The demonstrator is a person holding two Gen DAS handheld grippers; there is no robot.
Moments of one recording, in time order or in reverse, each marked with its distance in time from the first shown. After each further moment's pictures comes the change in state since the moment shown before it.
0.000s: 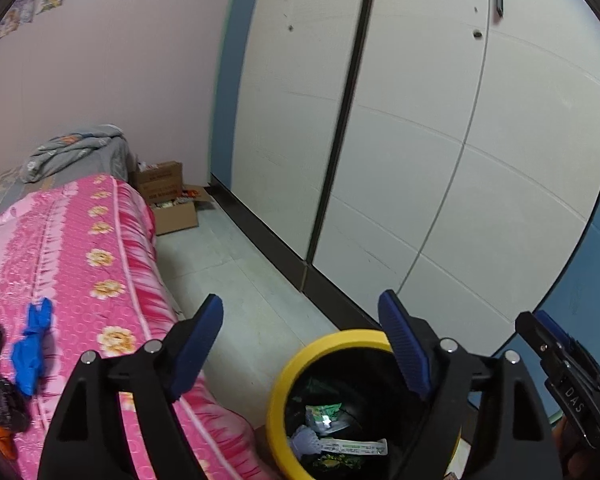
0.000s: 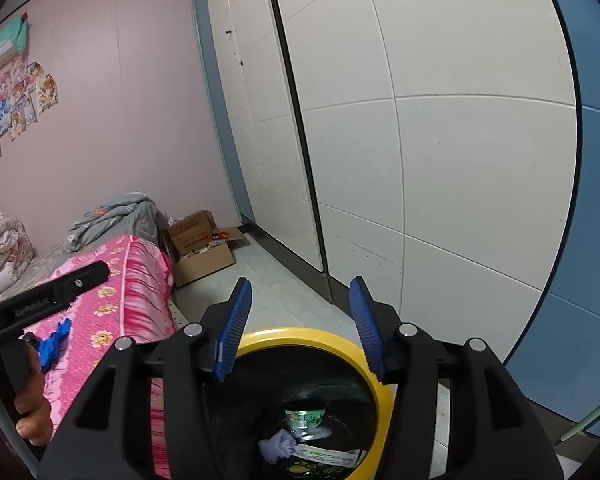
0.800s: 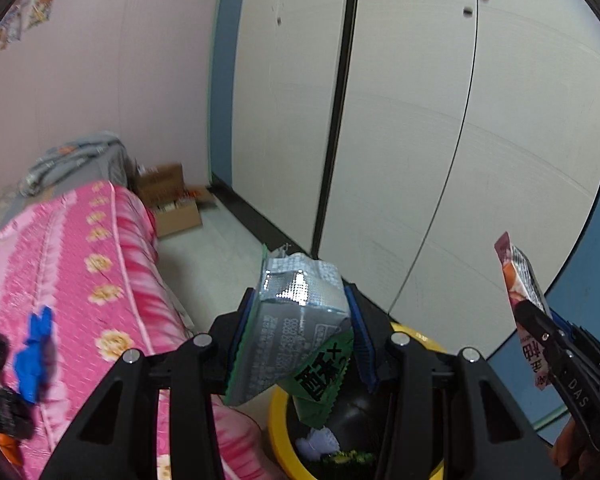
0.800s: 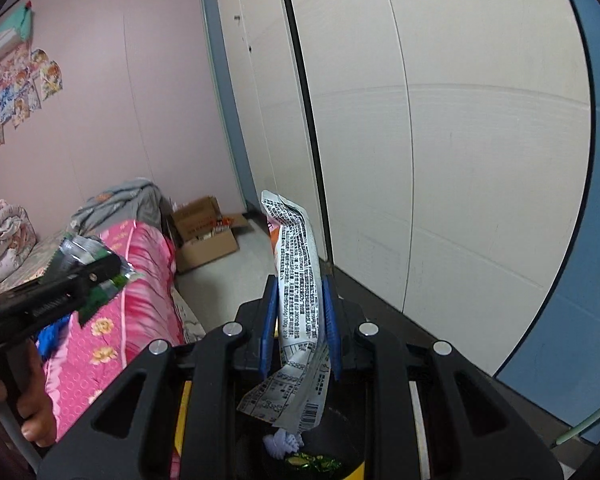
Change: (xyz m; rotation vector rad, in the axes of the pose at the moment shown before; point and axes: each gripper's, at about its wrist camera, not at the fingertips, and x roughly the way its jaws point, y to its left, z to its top) left arm 0.028 -0.022 -0.011 0.068 0.052 0.014; right arm 0.025 -0.008 -0.001 -0.026 0.066 0.016
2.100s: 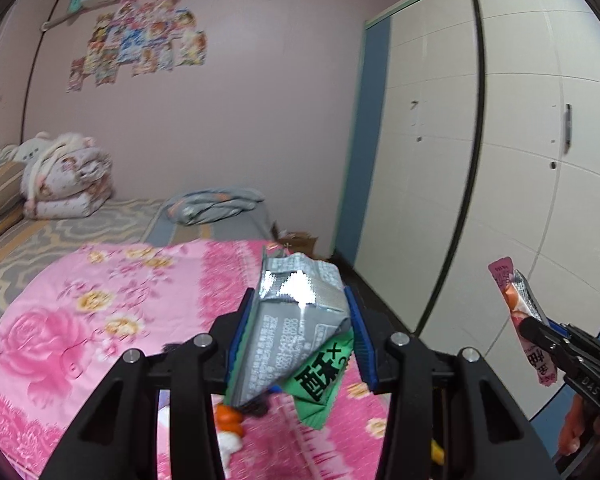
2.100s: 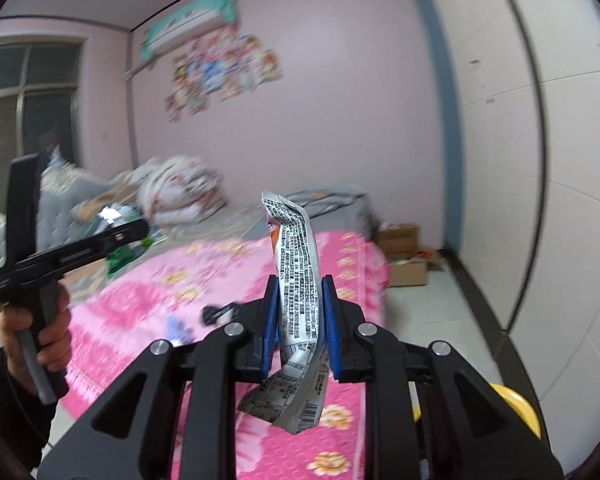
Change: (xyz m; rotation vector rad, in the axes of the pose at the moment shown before) left arm -0.313 0.160 -0.003 -0.206 -0.309 0.346; right arm -0.154 0.199 0.047 -0.306 -0.081 0.681
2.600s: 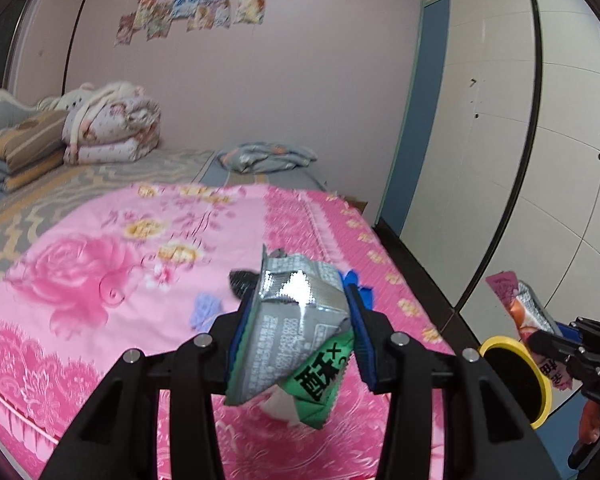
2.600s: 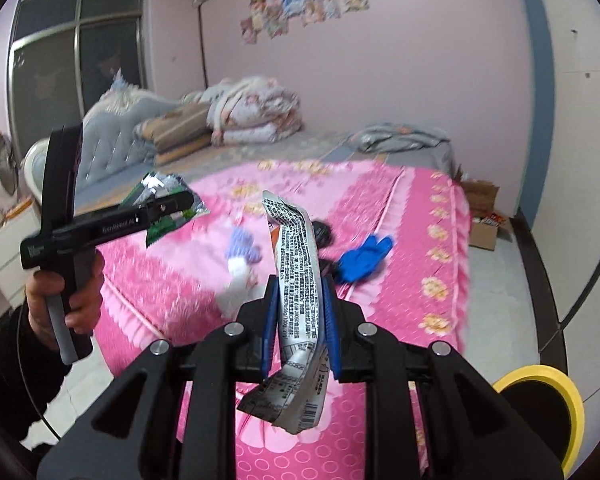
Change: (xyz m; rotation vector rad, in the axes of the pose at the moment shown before) left arm -0.002 0.095 -0.086 -0.098 0.107 0.153; right arm 0.071 0.080 -0.065 -0.147 0.255 0.272
